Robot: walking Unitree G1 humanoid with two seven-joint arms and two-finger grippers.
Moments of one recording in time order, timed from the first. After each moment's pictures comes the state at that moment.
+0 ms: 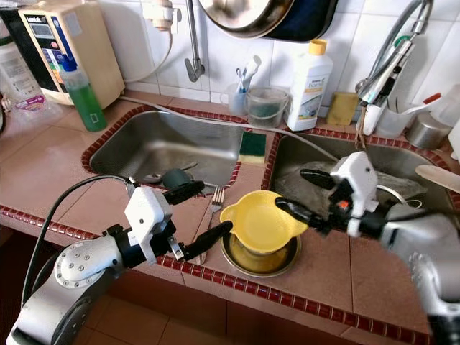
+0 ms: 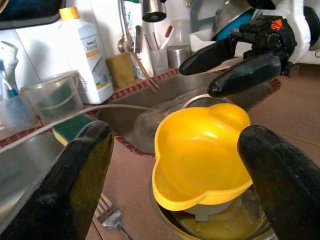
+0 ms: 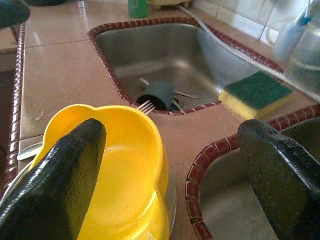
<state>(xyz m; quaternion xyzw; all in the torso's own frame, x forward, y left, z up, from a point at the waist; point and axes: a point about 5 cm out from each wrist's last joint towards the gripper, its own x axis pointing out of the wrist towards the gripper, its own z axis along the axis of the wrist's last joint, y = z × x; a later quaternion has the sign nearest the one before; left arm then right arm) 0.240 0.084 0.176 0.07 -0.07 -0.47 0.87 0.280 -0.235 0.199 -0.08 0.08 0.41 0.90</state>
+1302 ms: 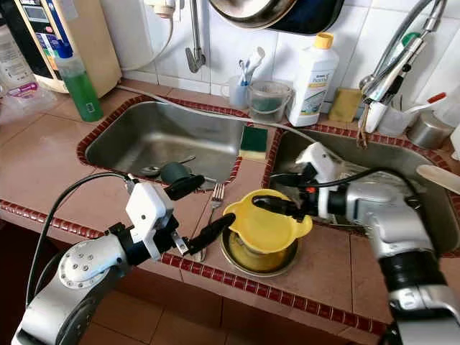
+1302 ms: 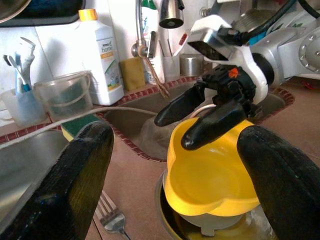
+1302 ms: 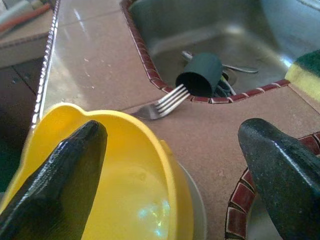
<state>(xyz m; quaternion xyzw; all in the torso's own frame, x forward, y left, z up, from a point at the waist) 0.240 0.079 0.181 0.06 -0.08 -0.45 0.89 0.334 -0.207 0.175 -0.05 0.15 0.49 0.86</state>
